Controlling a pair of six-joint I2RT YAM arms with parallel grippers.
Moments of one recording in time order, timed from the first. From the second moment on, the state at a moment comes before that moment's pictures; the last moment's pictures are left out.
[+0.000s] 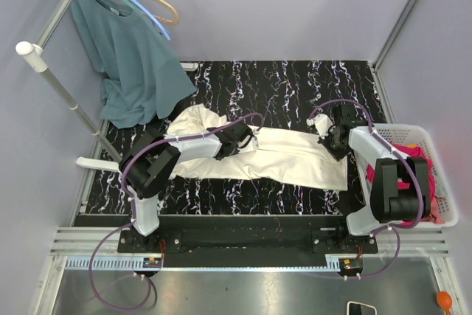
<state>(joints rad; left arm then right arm) -0.77 1.89 1.14 -0.41 -0.42 0.66 0.05 1.52 0.90 -0.60 0.01 -0.68</state>
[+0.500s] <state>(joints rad) -0.77 1.89 1.14 -0.42 -0.43 0.68 0.05 1.31 0.82 -0.74 -0.05 -0.64</state>
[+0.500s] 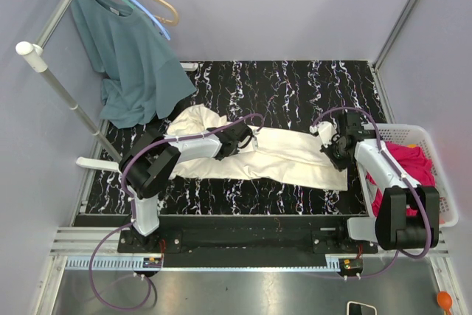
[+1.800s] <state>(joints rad) -0.77 1.71 1.10 -0.52 -0.45 0.64 0.05 1.66 0.99 -0.61 -0.06 -0.60</state>
